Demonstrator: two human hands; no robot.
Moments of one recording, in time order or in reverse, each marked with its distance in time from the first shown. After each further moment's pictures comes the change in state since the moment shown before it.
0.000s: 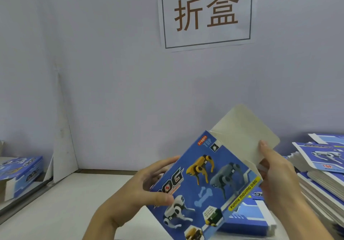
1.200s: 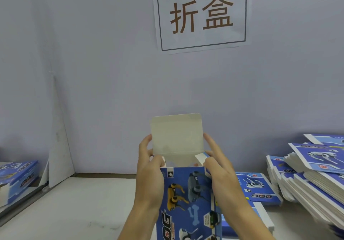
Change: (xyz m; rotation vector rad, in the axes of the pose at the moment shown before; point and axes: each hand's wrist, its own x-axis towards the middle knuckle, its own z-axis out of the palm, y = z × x) left_hand 0.038 0.020 0.054 -0.253 0.726 0.289; right_hand -0.046 0.021 0.075 -0.215 -0.415 -0.184
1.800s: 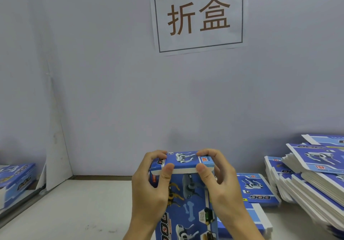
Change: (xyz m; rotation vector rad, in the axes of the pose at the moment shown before) left_hand -0.010 -0.028 -0.017 0.259 -0.084 0.403; right_hand -0.010 0.012 -0.008 -0.009 0.011 -0.151
